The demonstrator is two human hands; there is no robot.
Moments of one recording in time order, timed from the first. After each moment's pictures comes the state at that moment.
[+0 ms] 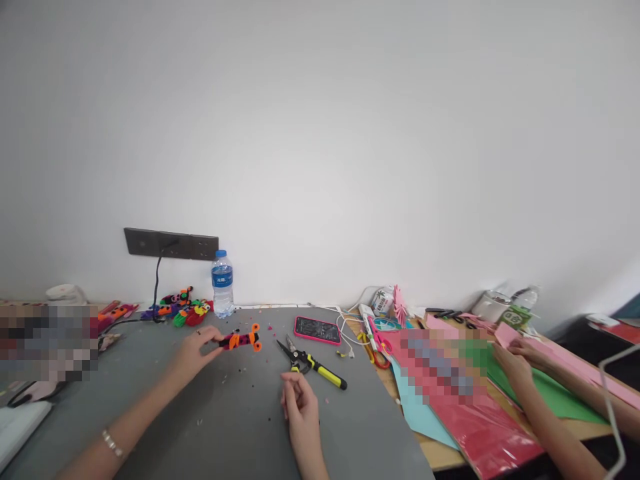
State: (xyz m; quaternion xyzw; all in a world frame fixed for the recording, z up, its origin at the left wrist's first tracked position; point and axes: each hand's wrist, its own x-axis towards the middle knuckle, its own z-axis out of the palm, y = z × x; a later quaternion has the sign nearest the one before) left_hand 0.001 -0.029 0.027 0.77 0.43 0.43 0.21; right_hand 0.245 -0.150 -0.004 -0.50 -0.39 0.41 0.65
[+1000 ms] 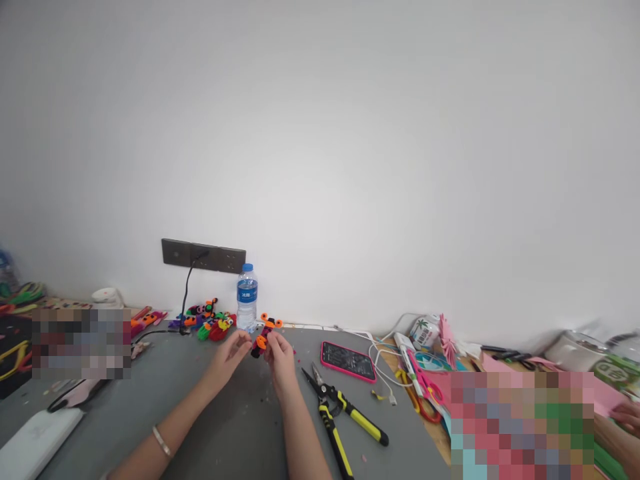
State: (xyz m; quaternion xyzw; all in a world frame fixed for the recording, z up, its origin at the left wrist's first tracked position) left_hand 0.023 -0.007 0.020 0.67 0.42 0.51 0.34; right_hand 0.167 0.002 0.002 -0.35 -0.36 0.58 0.64
